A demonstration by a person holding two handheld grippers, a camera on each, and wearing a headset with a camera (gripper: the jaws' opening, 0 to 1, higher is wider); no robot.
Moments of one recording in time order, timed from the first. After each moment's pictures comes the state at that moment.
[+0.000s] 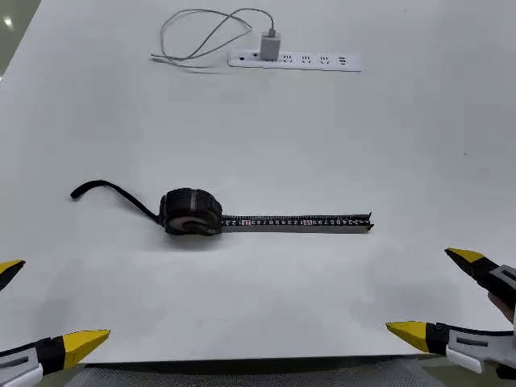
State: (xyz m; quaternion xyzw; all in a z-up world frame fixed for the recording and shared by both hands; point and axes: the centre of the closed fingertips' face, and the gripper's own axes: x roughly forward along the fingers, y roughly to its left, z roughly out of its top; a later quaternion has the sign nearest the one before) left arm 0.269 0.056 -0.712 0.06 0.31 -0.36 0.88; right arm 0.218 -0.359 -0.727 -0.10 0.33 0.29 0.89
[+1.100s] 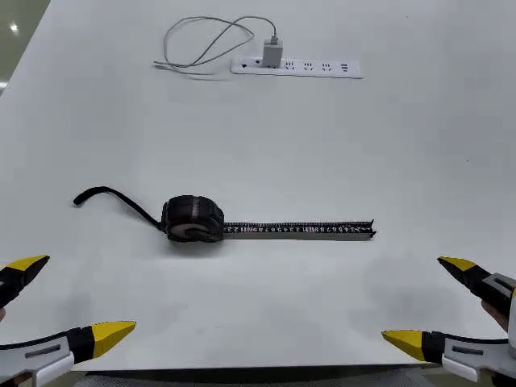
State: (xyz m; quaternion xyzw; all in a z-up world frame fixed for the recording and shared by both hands) left arm 0.283 0.026 -0.714 0.05 0.30 -0.36 0.88; right arm 0.219 -0.351 -0.732 -0.10 0.33 0.31 0.89
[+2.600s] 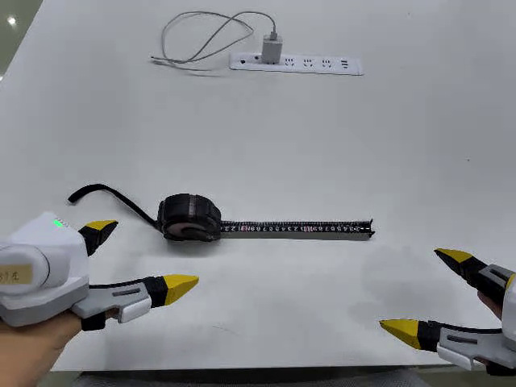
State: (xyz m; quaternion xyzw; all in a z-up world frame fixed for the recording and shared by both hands) left arm 0.327 -0.052 -0.726 0.03 0.31 -0.38 0.87; right arm 0.232 -0.357 -0.732 -0.11 0.33 0.30 0.89
